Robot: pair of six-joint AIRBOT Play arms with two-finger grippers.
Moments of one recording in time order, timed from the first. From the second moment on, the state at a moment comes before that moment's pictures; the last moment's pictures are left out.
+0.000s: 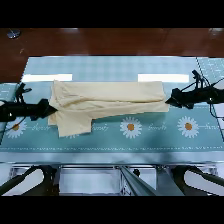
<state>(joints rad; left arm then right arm) 0.36 -1.19 0.73 0.79 -1.07 -1.24 -0.24 -1.33 0.97 -0.94 1.12 1.42</state>
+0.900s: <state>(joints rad) 0.24 -1.78 1.44 0.77 -1.07 -1.41 -0.21 -1.79 1.45 -0.80 1.11 1.46</state>
